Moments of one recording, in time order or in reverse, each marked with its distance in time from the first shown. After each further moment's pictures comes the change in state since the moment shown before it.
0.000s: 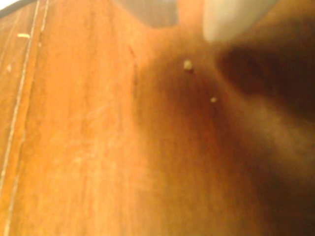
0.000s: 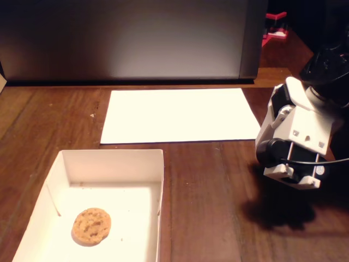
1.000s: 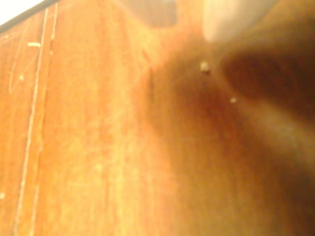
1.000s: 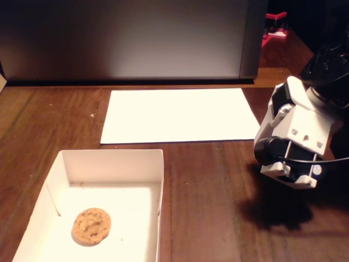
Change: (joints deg) arm -0.8 0.0 0.0 0.5 1.8
